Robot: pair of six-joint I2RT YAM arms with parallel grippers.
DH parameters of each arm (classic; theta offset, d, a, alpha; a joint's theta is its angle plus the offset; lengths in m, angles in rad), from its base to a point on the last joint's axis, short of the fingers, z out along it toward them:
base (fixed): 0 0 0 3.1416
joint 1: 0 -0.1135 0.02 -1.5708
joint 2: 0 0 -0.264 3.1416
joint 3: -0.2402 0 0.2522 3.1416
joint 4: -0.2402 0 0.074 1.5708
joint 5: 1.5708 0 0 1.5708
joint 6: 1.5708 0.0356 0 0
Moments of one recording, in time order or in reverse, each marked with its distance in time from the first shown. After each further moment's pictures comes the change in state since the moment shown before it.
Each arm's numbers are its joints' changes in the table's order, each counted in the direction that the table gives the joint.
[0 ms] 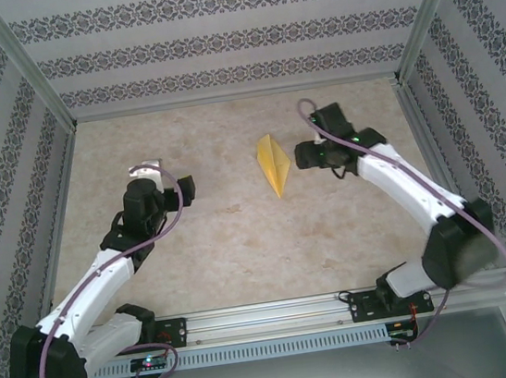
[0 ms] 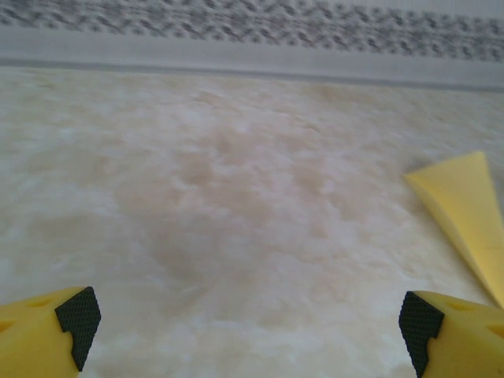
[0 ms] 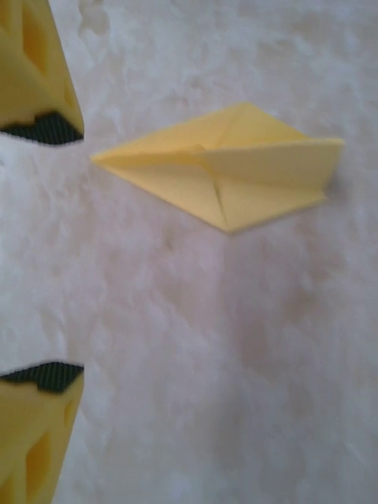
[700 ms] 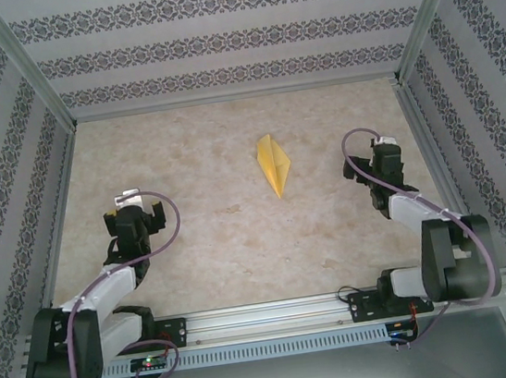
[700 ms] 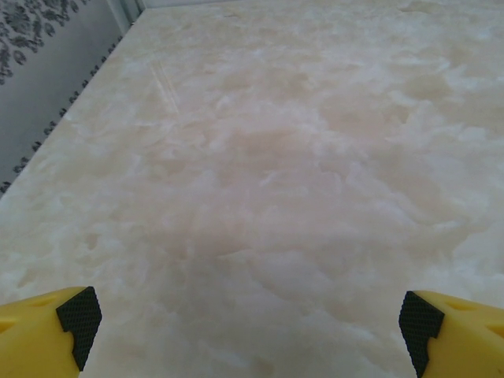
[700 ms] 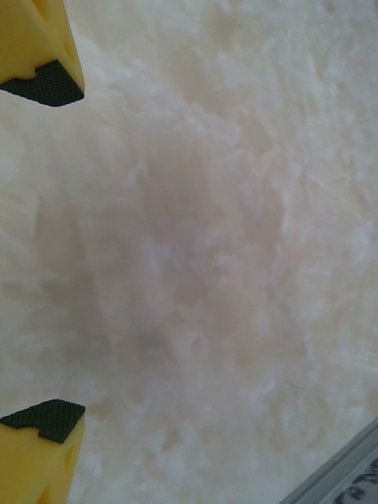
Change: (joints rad) left arm -0.241 -0.126 0.331 0.407 -0.103 0.218; right arm 0.388 0.029 0.640 0.904 0.001 -0.089
